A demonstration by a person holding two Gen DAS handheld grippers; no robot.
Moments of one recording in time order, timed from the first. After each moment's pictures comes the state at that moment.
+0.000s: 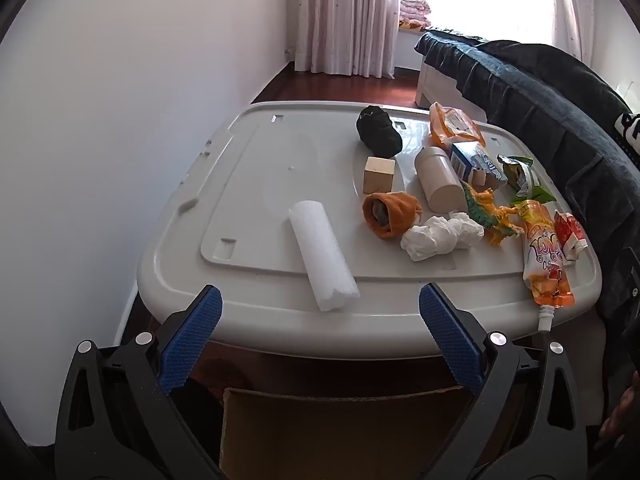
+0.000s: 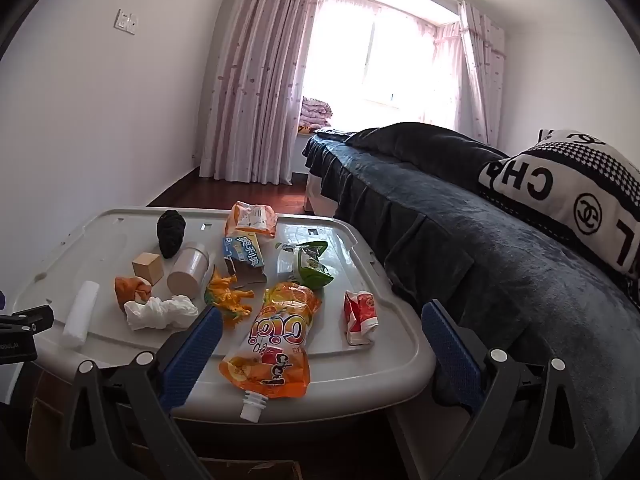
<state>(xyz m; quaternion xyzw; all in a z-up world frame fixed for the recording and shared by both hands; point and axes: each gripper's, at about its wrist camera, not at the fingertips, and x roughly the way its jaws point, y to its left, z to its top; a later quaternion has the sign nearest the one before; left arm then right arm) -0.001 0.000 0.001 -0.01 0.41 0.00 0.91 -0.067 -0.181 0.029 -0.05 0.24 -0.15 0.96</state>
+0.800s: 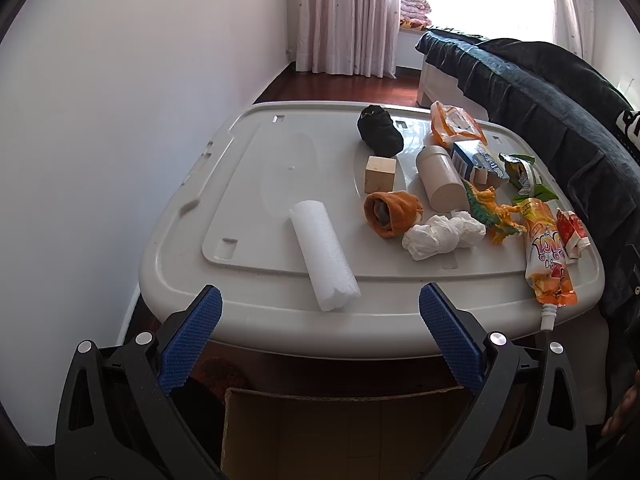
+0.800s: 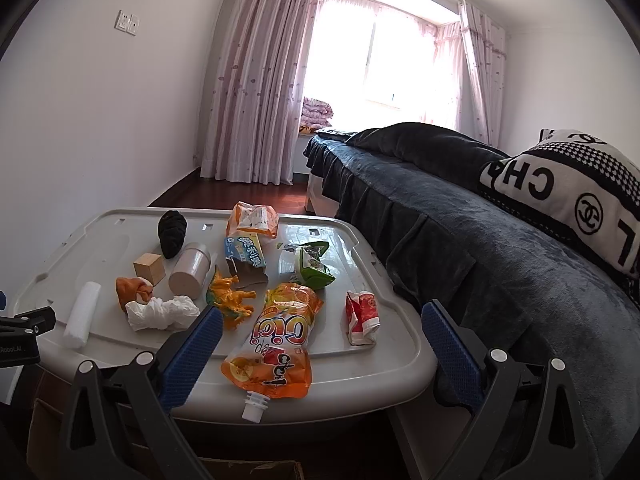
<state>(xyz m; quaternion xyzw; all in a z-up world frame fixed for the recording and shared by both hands) 0.002 0.000 -0.002 0.00 0.41 0.00 0.91 -0.067 -0.181 0.029 -0.05 0.24 -0.15 0.96</state>
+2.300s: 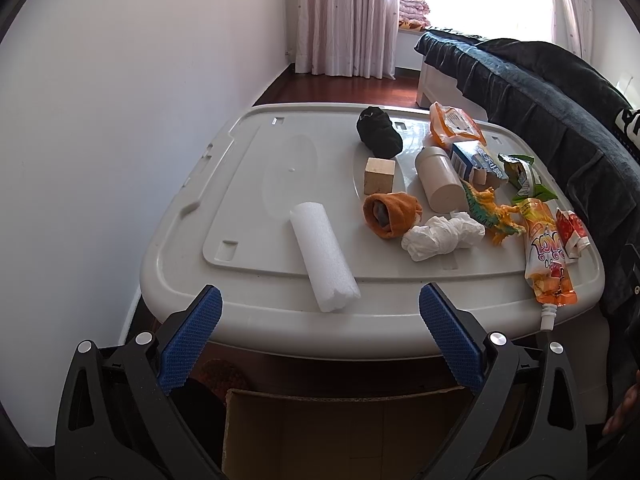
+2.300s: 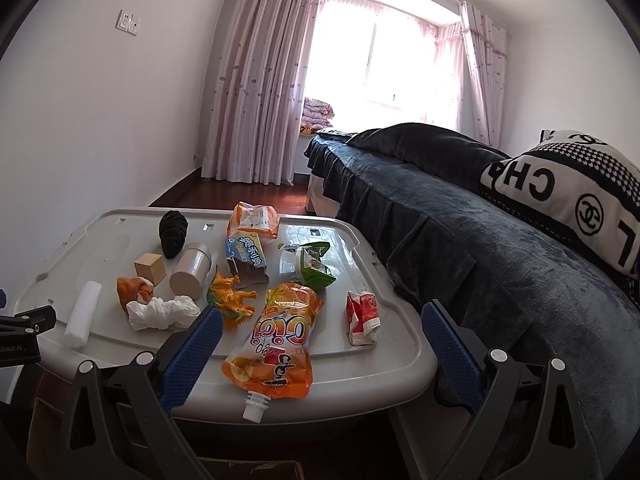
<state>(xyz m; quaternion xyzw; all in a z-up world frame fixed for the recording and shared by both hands) 0.001 0.001 -0.001 0.01 0.41 0.00 0.91 -0.067 -0.181 0.030 -0.05 0.24 -0.15 0.96</state>
